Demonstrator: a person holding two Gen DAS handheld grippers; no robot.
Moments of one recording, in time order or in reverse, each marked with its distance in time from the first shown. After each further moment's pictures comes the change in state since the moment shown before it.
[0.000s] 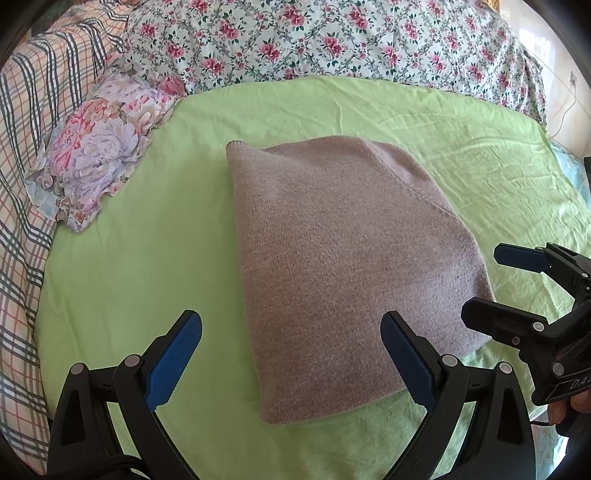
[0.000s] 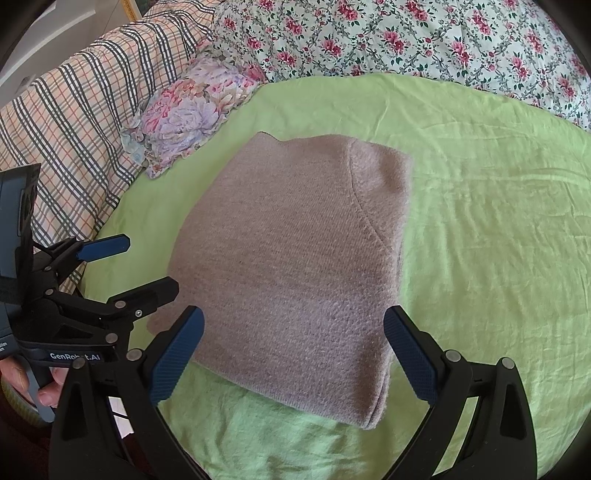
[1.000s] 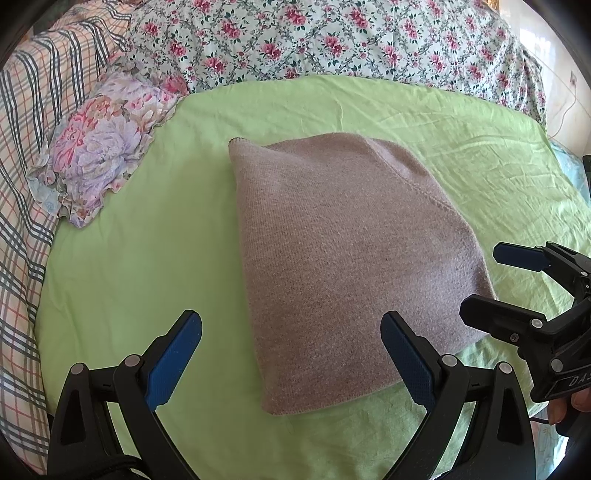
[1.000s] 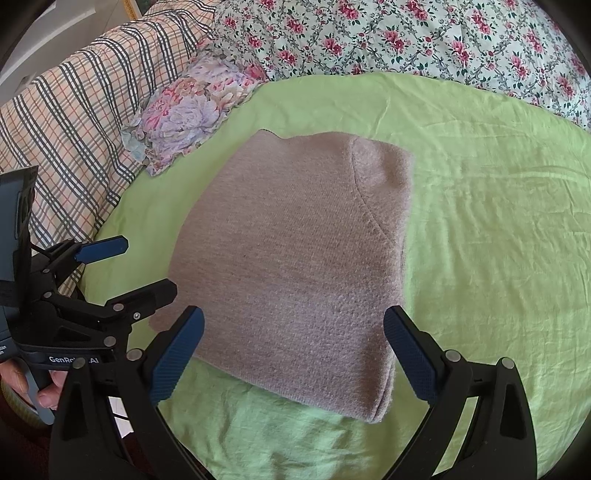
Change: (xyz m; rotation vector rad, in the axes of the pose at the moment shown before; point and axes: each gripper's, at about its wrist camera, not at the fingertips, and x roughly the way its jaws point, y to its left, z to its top) left arm -0.003 0.002 -0.006 0.005 -0.002 0.001; right arm 0.000 0.001 -0.004 0.004 0.005 0.008
